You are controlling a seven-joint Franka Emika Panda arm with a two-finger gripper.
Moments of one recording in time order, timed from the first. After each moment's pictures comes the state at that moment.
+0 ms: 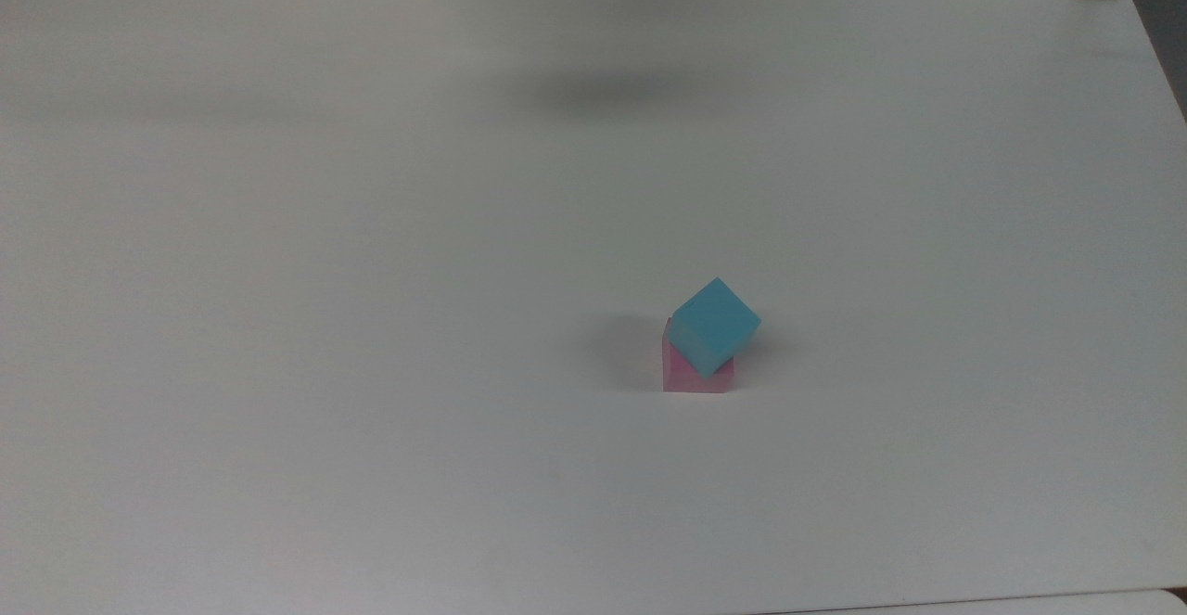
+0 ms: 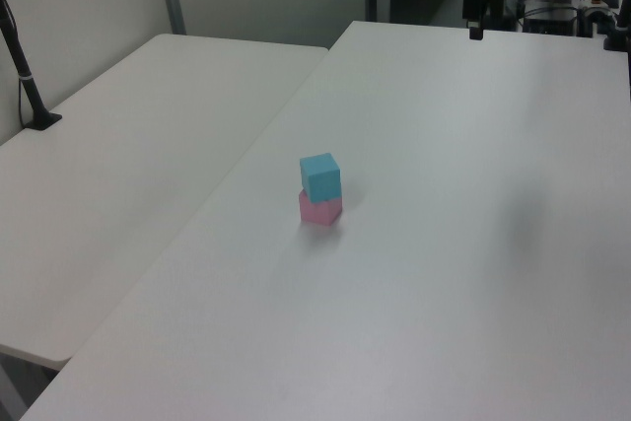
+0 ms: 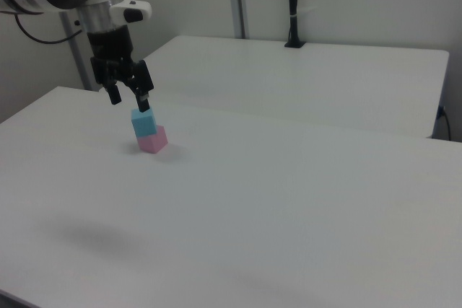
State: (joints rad) arm 0.08 -0.05 -0.03 -1.68 -0.08 1.59 0.20
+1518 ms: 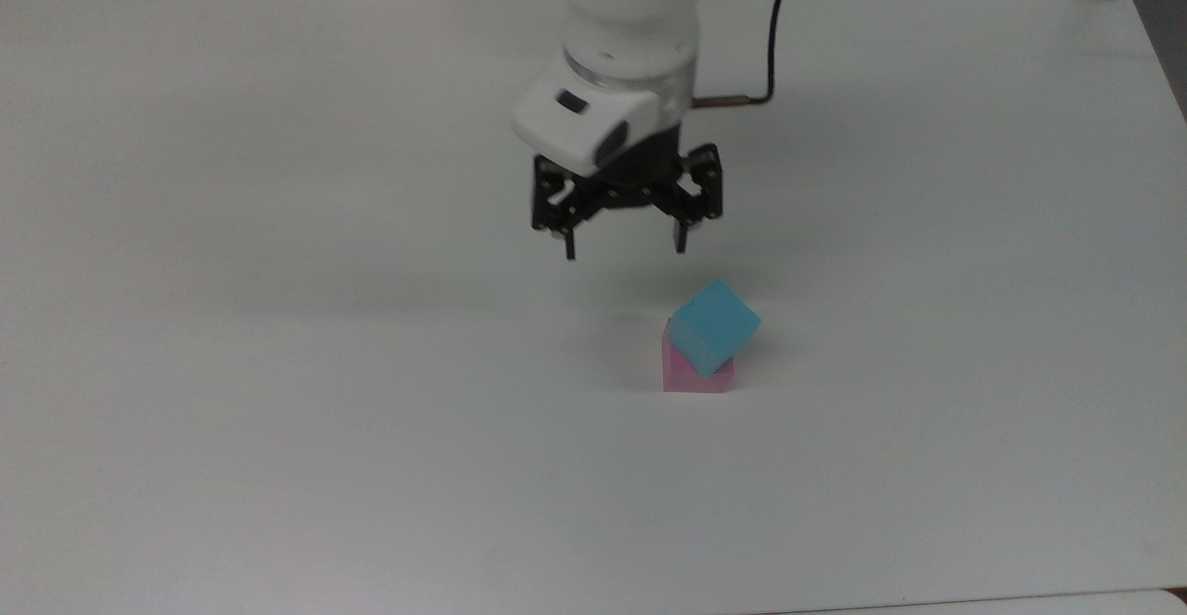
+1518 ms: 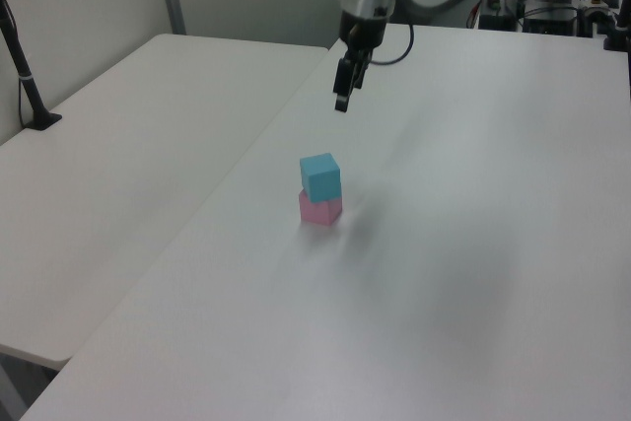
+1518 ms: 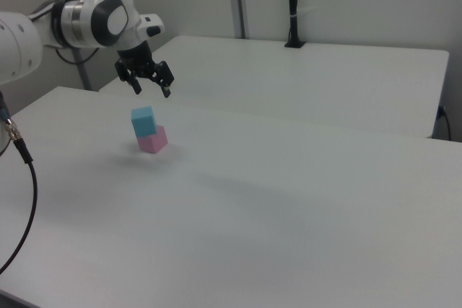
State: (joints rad) arm 0.22 0.47 -0.01 -1.31 -0.04 2.01 0.11
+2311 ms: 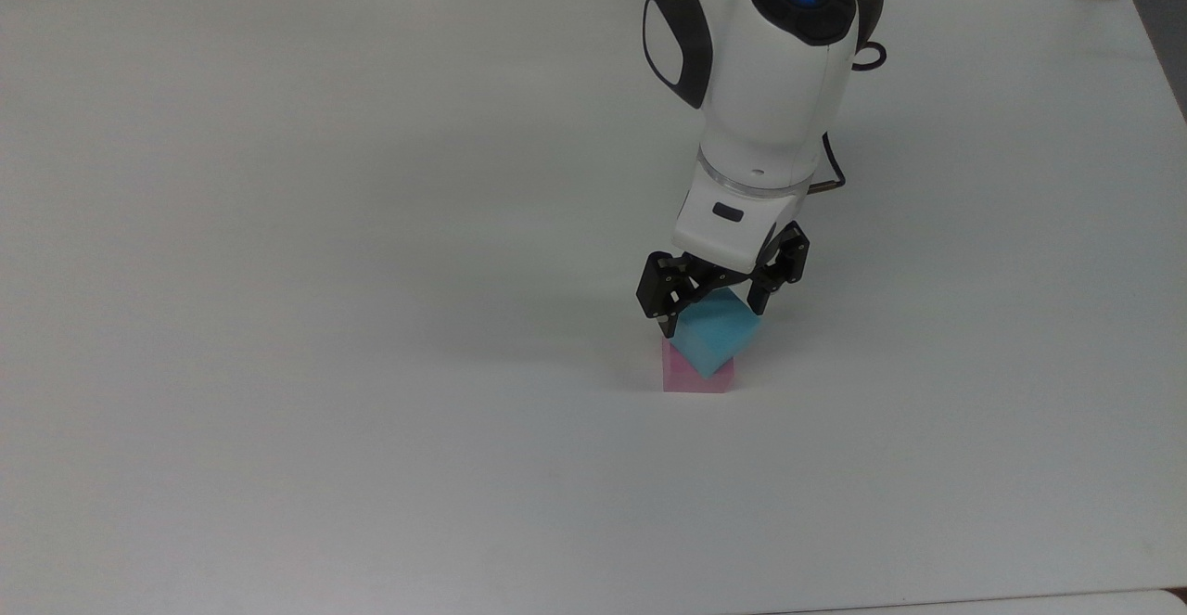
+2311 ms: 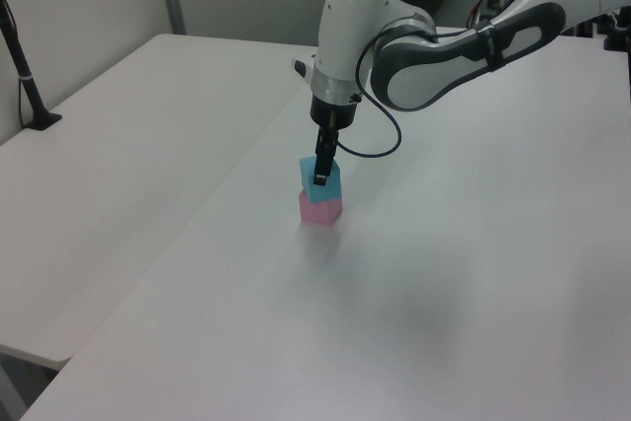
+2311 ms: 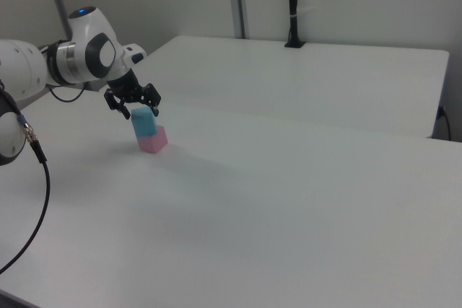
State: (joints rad) arm 0.34 0.64 -0.01 -1.29 -0.14 2.16 0.05
